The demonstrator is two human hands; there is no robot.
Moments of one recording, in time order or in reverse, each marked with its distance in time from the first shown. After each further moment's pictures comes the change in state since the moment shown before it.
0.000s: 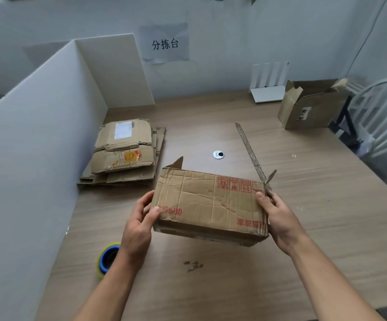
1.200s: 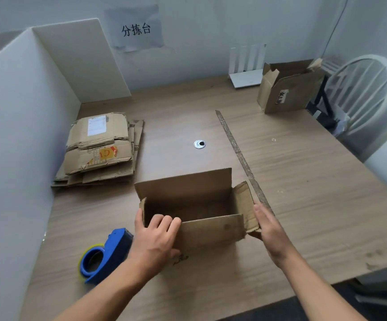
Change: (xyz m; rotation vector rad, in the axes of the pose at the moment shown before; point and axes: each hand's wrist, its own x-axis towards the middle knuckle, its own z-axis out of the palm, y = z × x) left_hand -0.010 -0.040 0.044 1.595 -0.394 0.671; right_hand -0.032 0.050 -0.053 -0.209 0.036 0.032
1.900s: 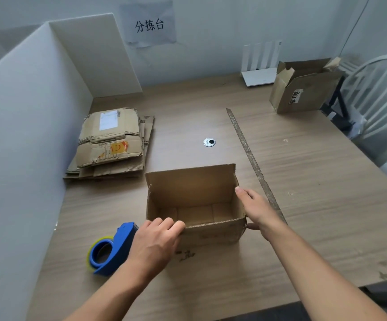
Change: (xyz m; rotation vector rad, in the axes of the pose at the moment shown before) left_hand -0.017 -0.005 -0.005 -0.043 0.242 -0.035; right_hand 0.047 -0.034 0.048 -0.344 0.045 0.164
